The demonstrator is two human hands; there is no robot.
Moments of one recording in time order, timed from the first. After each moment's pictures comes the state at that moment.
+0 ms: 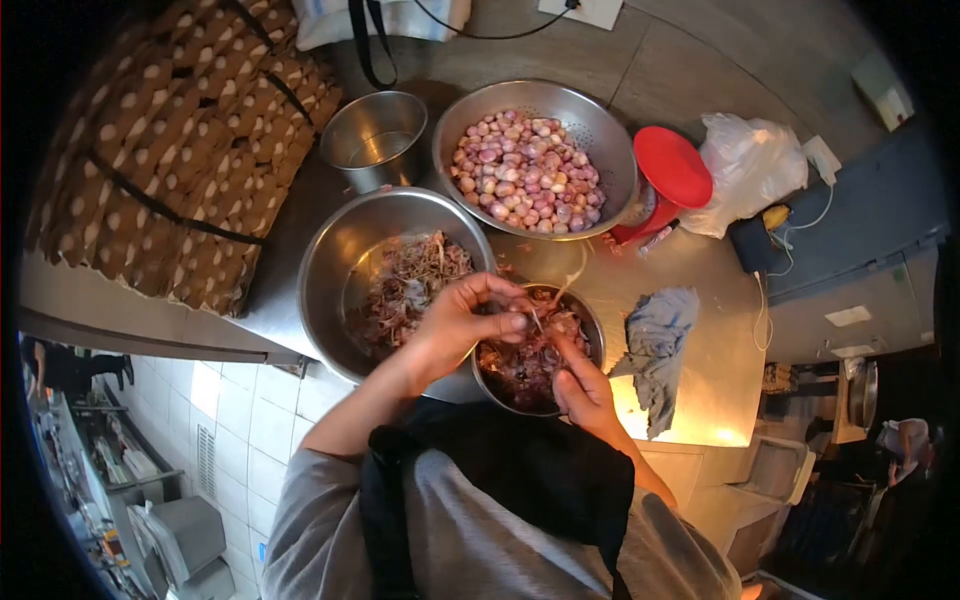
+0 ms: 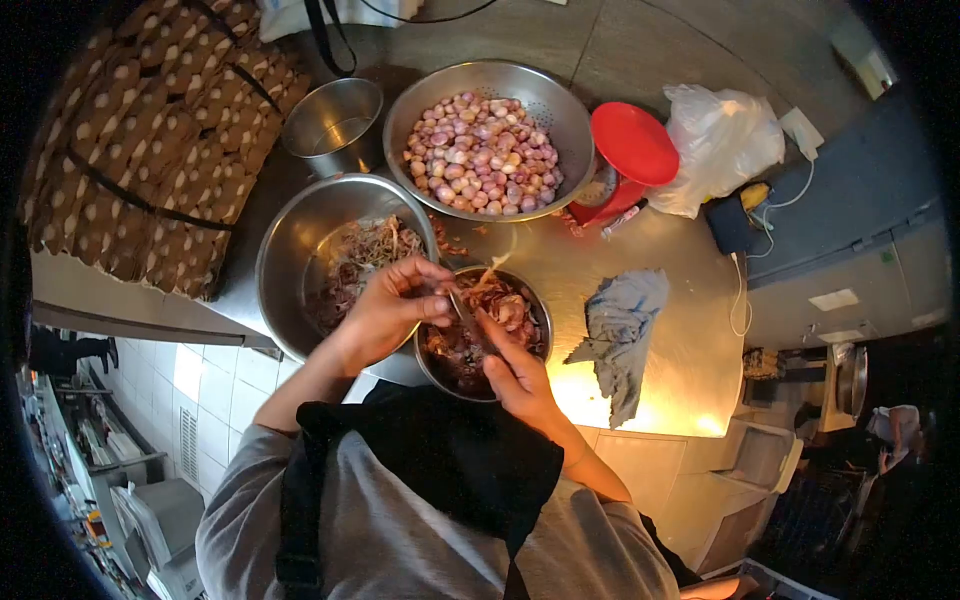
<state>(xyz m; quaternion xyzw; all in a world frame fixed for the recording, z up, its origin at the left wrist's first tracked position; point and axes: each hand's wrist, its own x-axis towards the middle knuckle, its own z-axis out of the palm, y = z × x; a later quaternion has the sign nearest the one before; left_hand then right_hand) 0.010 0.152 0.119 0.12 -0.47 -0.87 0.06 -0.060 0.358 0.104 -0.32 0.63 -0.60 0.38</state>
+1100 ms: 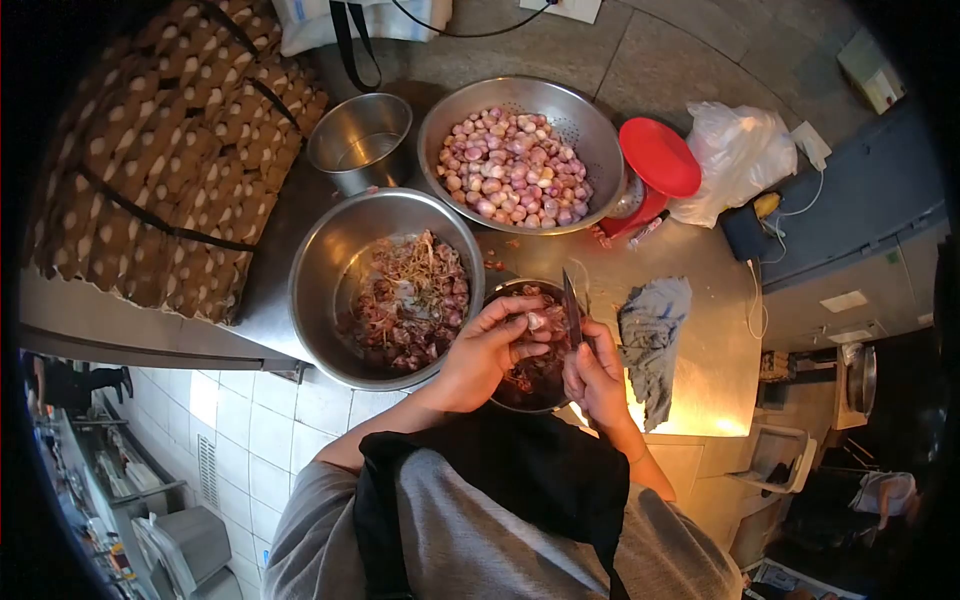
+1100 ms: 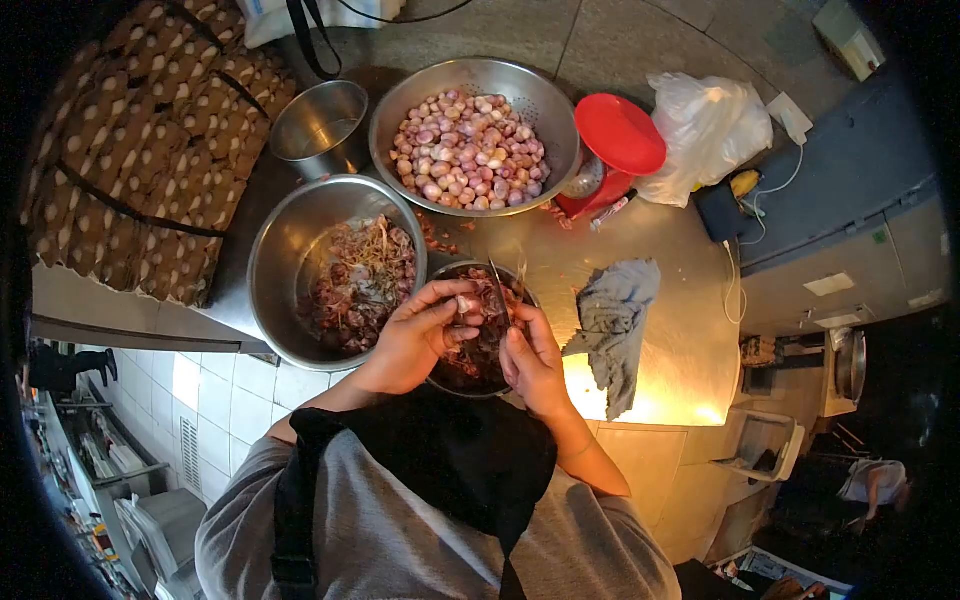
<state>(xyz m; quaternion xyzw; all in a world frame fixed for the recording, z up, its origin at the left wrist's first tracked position) 0.011 0.198 0.106 0.12 -0.30 -0.95 0.05 -0.069 0.358 0.101 -0.17 0.50 -0.75 0.40</state>
